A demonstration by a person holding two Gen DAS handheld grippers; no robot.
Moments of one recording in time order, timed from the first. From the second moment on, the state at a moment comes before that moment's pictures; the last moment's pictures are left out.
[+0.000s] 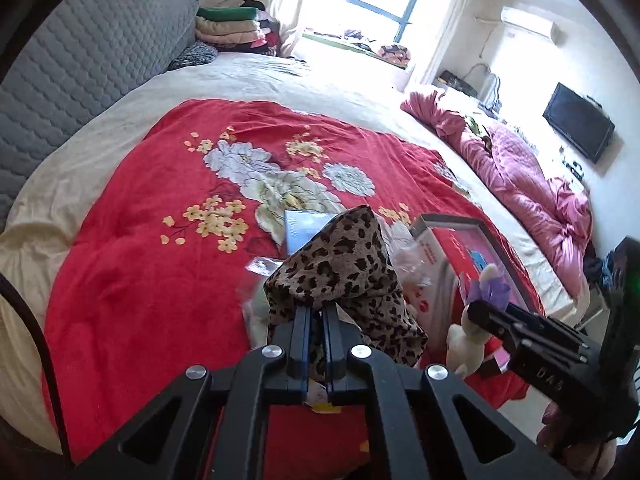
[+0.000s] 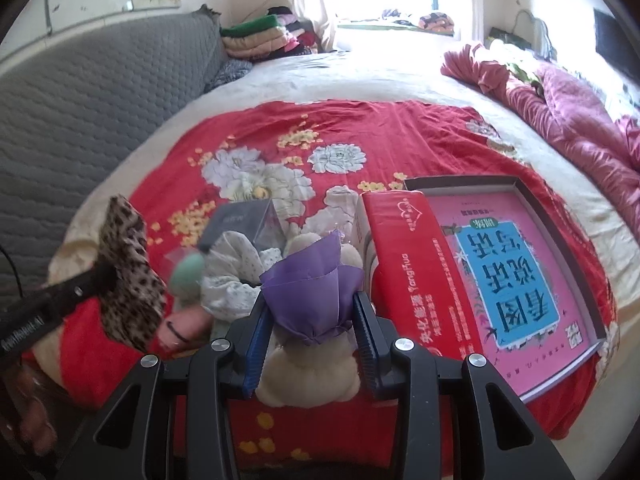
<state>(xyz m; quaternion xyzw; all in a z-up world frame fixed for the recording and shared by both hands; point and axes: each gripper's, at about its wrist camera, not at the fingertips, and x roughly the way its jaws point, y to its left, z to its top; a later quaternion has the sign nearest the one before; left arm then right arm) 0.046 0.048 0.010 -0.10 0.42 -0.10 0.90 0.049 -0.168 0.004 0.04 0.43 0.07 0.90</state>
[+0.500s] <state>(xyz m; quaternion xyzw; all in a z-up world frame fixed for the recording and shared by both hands) 0.040 -0.045 0.065 -0.04 0.40 -0.17 0.90 0.016 -0.246 0.057 0.14 0.37 0.03 0.92</state>
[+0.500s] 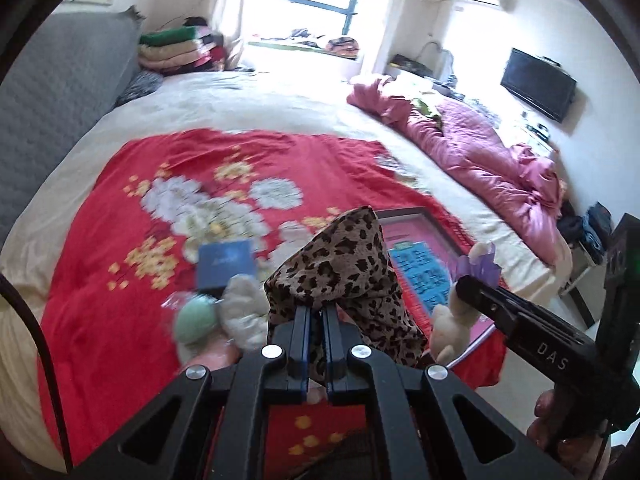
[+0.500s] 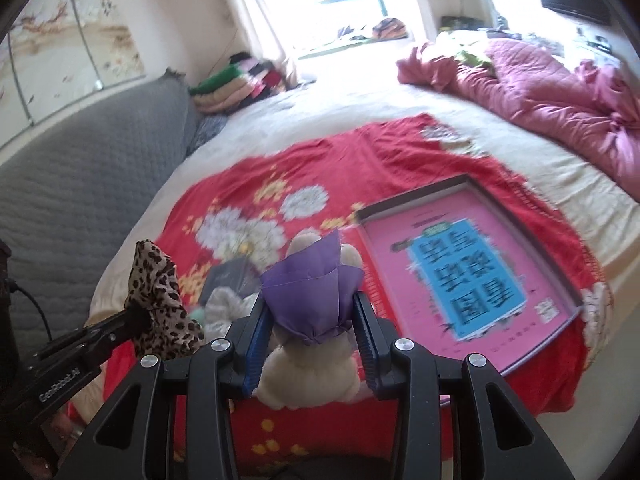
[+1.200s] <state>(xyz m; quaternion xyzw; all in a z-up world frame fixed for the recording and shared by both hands) 0.051 -0.181 0.061 0.04 0.42 -0.27 0.86 -0.017 -0.369 0.068 0.22 0.33 -0.10 0.91</state>
